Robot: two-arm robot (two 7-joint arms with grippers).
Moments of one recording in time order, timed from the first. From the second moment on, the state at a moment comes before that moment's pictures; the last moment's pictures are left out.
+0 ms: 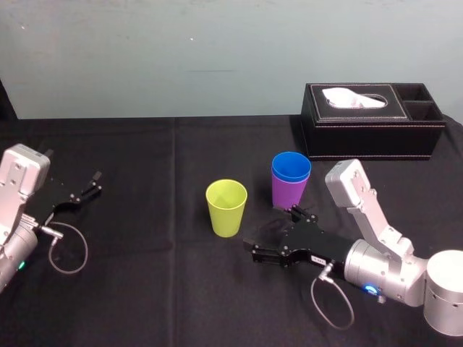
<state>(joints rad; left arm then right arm) -0.20 0.60 0.45 -1.41 -0.25 -0.12 0.03 0.17 0.51 -0.45 -1.55 0.35 0.14 0.48</state>
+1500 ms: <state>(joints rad) -0.20 0.60 0.45 -1.41 -0.25 -0.12 0.03 0.29 0.39 -0.50 -1.42 0.28 0.16 0.45</state>
